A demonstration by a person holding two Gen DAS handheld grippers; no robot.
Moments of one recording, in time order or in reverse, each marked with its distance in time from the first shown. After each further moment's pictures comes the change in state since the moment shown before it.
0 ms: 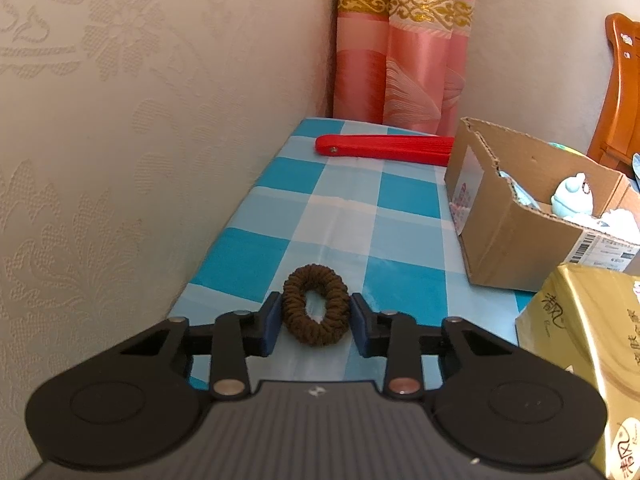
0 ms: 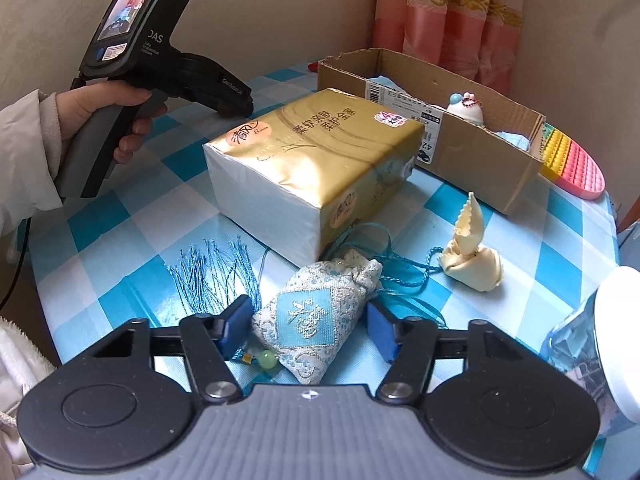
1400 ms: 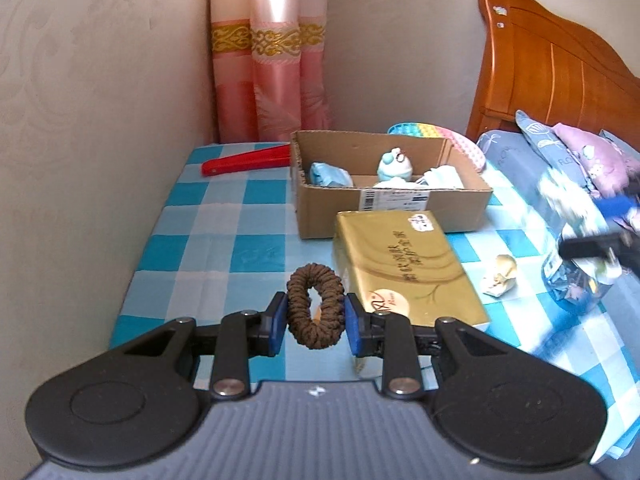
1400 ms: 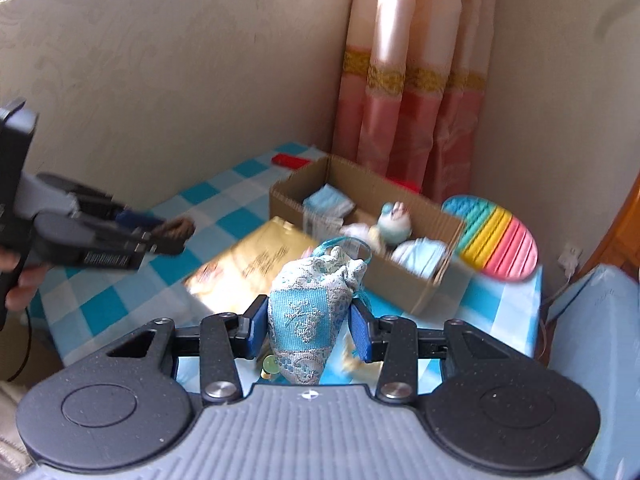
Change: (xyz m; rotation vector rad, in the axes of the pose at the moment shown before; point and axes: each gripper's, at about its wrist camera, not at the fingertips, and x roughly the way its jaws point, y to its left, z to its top) left arm -0.136 -0.042 -0.023 0.206 -0.009 -0.251; right arm -0.093 -0.034 0.072 -0.025 -0.136 -0.072
